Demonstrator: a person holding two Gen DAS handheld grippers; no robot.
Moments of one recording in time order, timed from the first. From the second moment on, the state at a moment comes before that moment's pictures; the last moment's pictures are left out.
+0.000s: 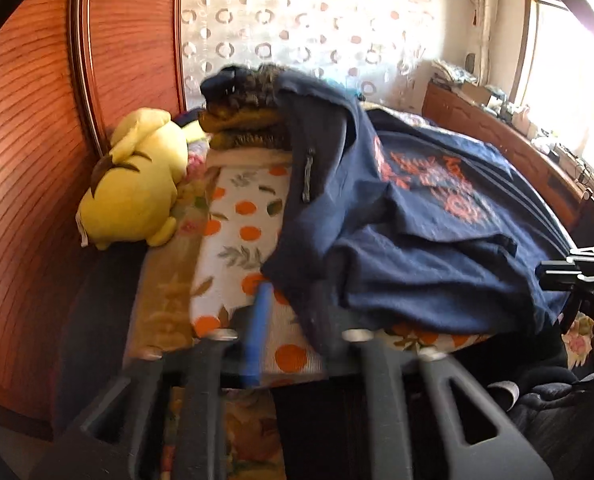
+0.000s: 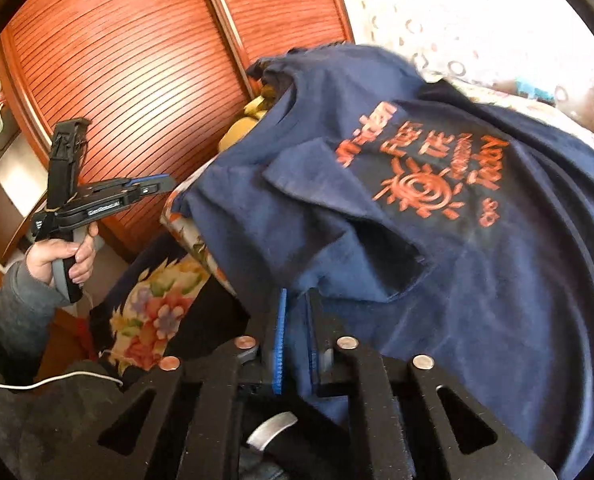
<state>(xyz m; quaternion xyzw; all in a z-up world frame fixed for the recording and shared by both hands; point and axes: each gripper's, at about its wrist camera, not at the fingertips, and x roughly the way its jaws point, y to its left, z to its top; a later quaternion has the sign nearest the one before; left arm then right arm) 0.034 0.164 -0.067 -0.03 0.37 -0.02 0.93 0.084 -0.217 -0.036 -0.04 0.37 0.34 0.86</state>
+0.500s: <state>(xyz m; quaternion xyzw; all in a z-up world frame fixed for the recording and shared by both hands) 0.070 0.139 -0.058 -0.04 0.34 -0.02 0.94 0.147 -0.139 -0.053 -0.20 0.34 0.33 0.86</state>
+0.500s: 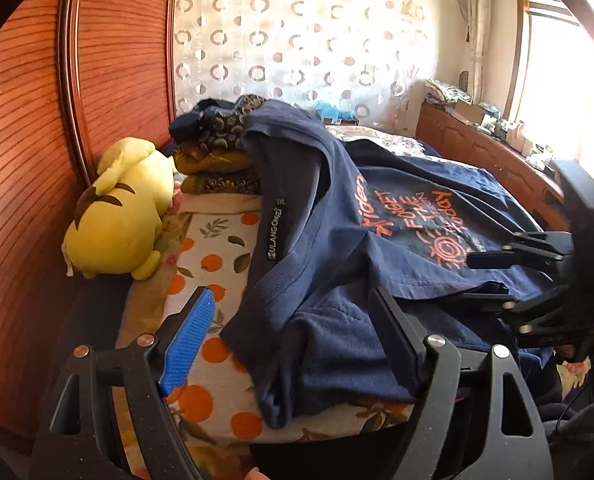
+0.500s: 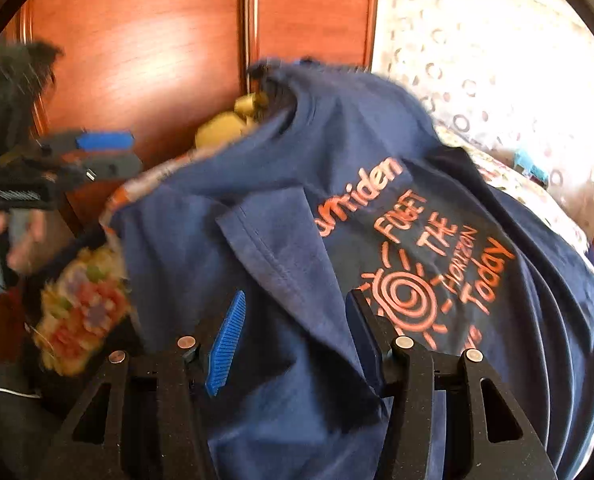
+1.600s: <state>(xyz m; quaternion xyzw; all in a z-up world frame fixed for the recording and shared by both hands) 0.135 0.078 -0.083 0.00 0.40 -0.08 0.91 0.180 -0.211 -0.062 -0.12 0.43 0.31 0.84</state>
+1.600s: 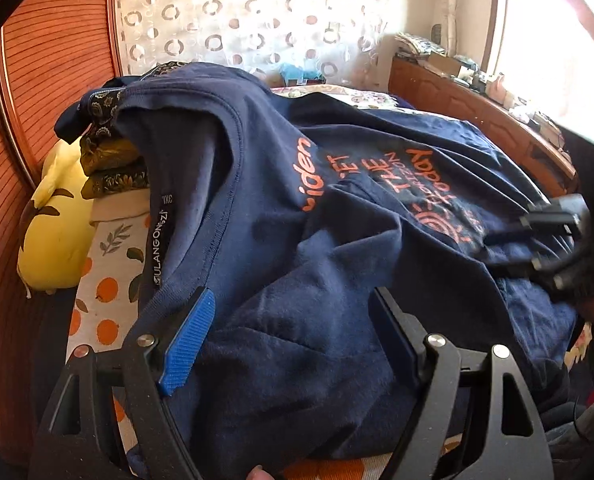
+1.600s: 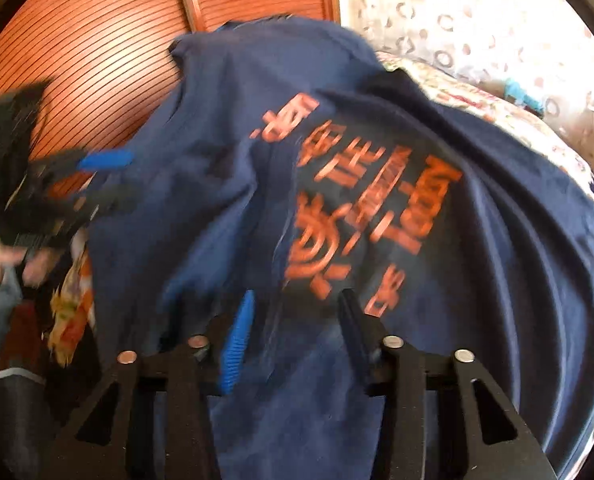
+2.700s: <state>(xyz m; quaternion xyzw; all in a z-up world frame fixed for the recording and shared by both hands) 0.138 0.082 -0.108 0.01 0.40 -0.04 0.91 0.197 -0.247 -0.019 -0.12 0.41 0.35 0.84</state>
